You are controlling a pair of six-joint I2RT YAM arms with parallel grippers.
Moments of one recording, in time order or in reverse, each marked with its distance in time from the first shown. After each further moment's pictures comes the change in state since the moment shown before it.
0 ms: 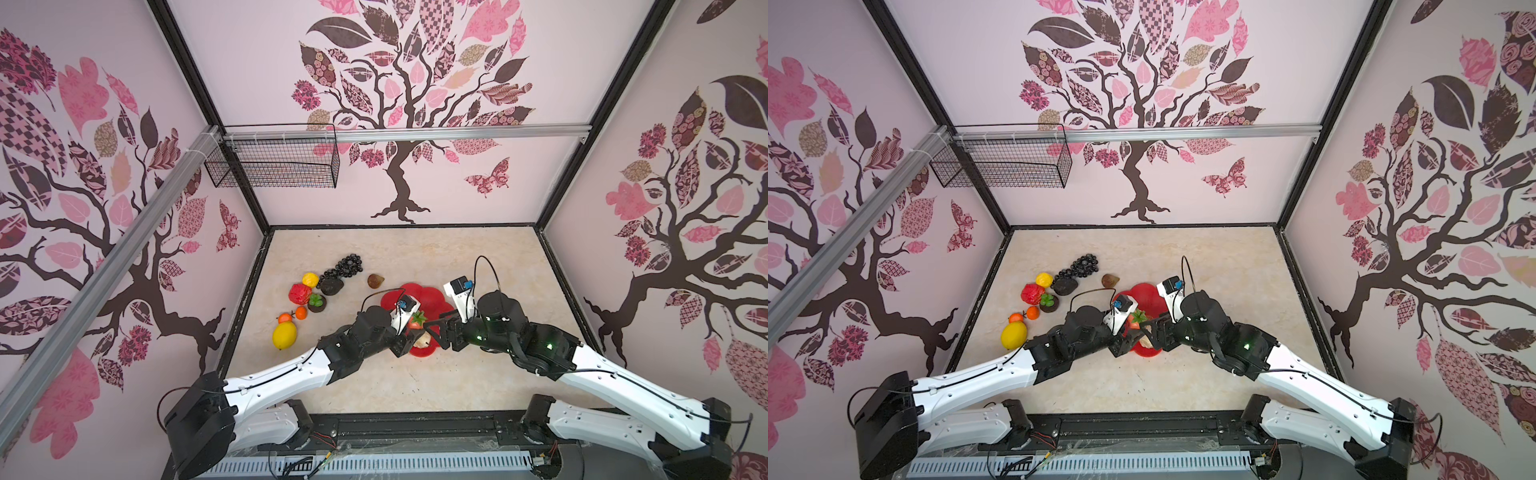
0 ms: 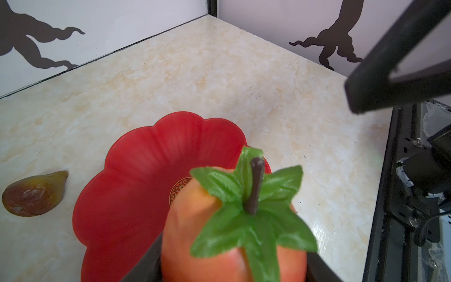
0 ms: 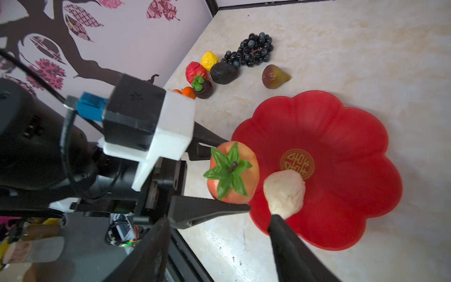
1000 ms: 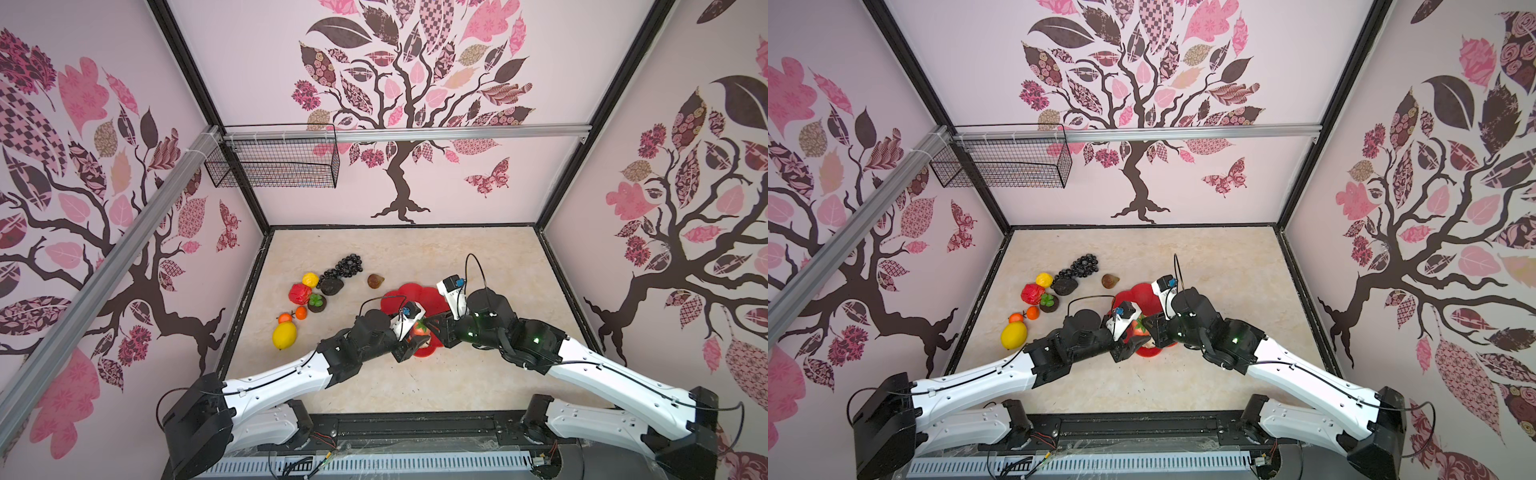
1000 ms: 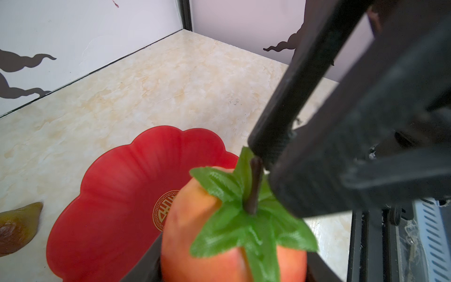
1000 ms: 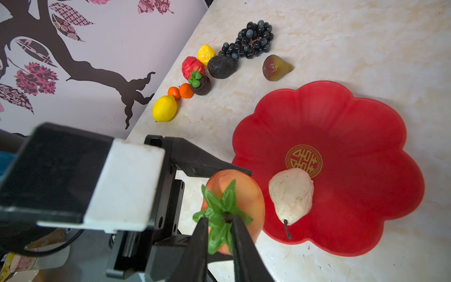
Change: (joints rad) left arm -0.027 -0.012 -0.023 0.053 0.077 0.054; right arm 0.001 0.069 0.006 0.032 0.006 0.036
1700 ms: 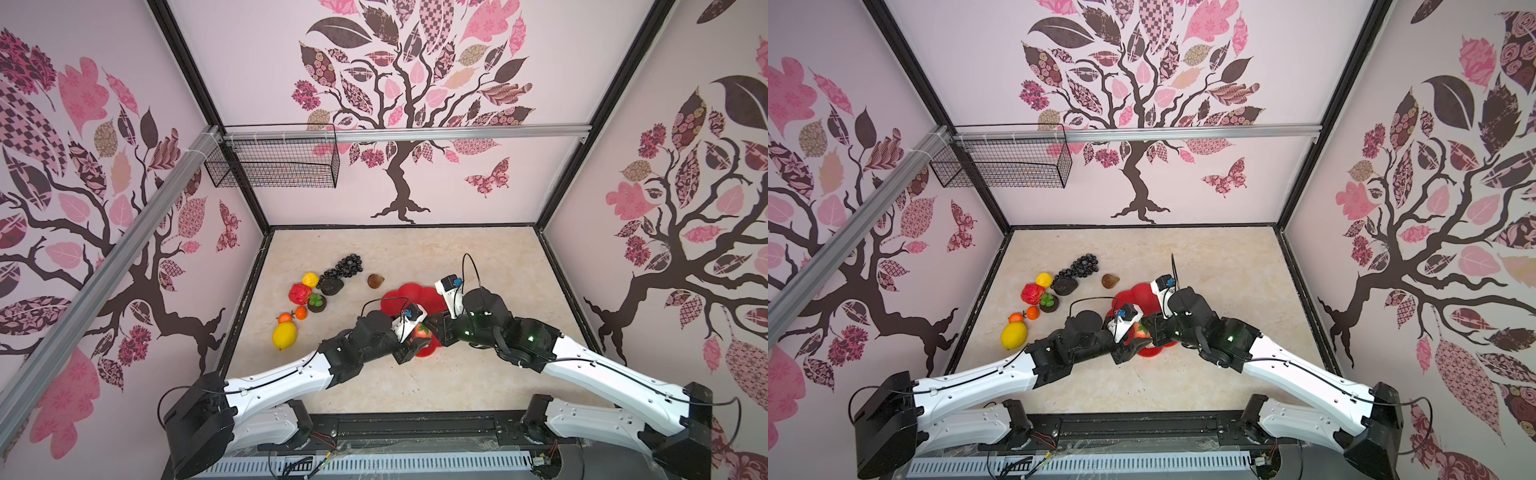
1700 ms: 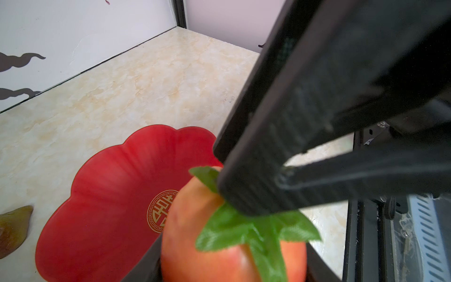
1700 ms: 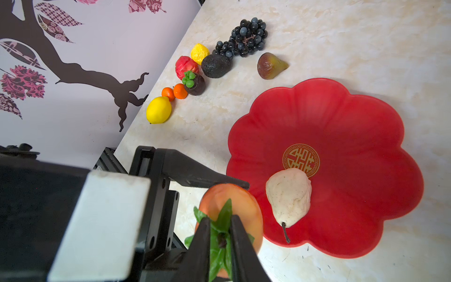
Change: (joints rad) left arm -0.011 0.007 0.000 0.000 0.006 0.004; right arm 0.000 0.031 0.000 0.009 0.020 0.015
